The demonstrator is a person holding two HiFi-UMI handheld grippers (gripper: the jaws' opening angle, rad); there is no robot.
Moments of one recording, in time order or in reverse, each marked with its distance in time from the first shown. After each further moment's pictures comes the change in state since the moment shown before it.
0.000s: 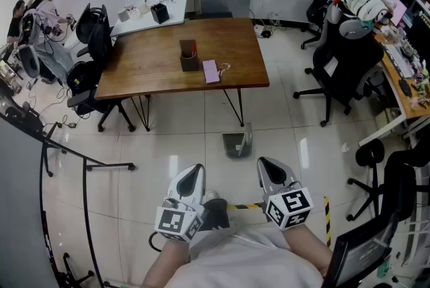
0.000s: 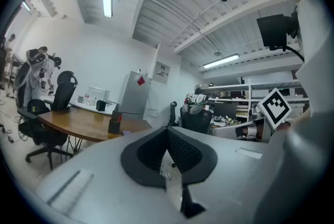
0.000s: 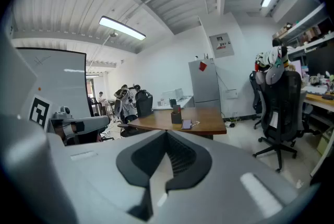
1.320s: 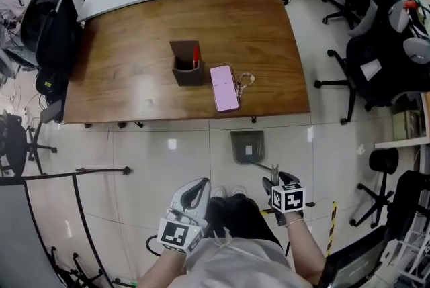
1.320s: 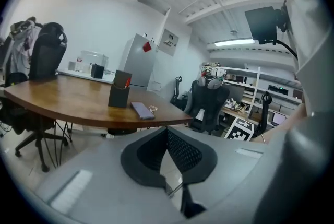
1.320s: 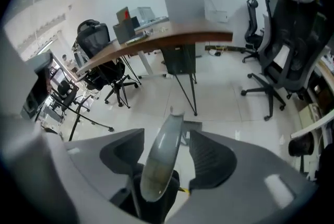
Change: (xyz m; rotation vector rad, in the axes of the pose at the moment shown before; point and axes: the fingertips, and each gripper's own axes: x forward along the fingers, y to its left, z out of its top) left arm 0.218 0.186 -0.109 -0.067 0.280 -0.047; right arm 0.266 -0.168 -0.237 0.203 0.805 -0.171
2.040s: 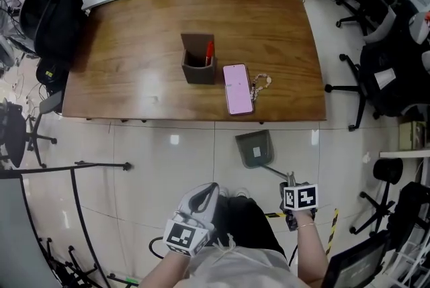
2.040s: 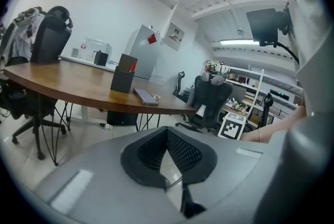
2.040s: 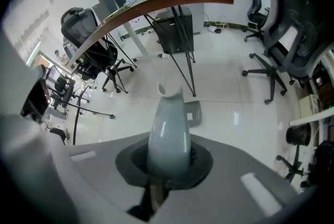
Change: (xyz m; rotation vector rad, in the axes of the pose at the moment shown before) left arm 0.019 0.018 -0.045 -0.059 0.051 -0.013; right arm 0.030 -0.026 -0.025 0.063 0.225 -0.006
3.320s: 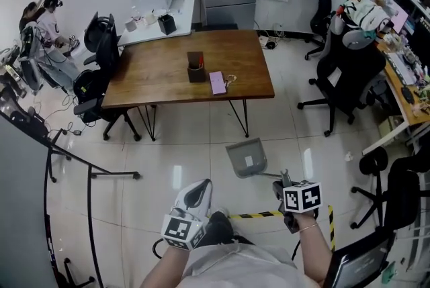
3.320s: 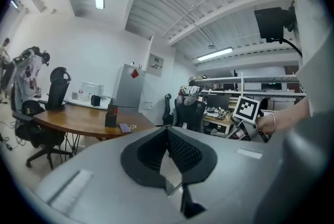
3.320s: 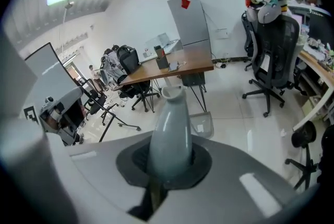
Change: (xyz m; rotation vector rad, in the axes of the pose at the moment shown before) left arm -0.249 -0.218 0.031 0.182 -0.238 -0.004; right arm -0.279 0.081 -0.185 -0.096 -0.376 0.163
